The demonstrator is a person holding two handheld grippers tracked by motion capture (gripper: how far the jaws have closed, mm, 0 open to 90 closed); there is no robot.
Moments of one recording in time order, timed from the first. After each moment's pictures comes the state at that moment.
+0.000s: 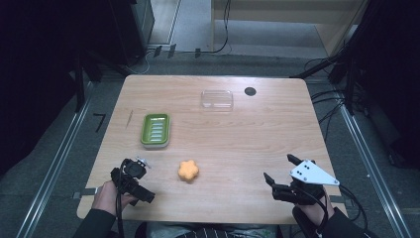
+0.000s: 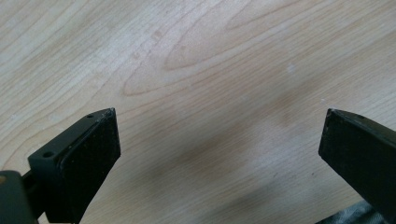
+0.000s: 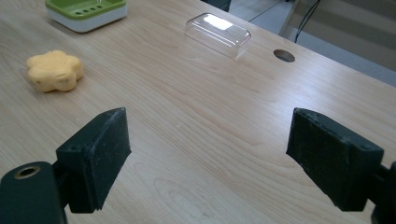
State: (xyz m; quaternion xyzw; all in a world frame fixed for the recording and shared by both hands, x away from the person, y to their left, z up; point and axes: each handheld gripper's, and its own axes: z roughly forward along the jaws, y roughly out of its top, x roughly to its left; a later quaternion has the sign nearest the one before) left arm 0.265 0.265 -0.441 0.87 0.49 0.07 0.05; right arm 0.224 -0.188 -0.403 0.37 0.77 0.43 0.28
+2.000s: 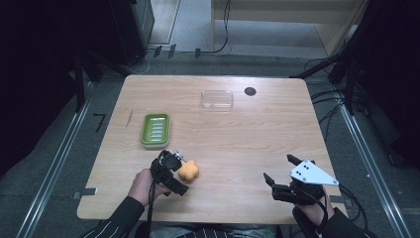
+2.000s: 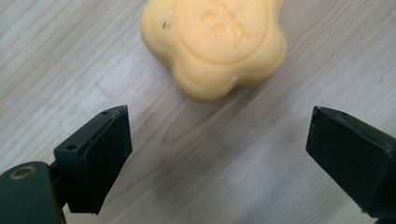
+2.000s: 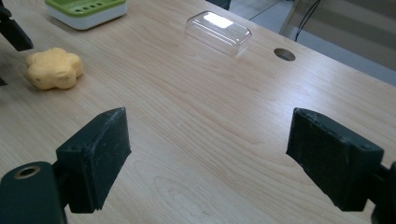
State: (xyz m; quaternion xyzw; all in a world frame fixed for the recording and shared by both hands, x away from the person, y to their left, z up) left arm 0.297 0.179 -0.448 0.91 0.39 0.03 0.12; right arm 0.224 -0.187 -0.403 0.38 0.77 0.43 0.28
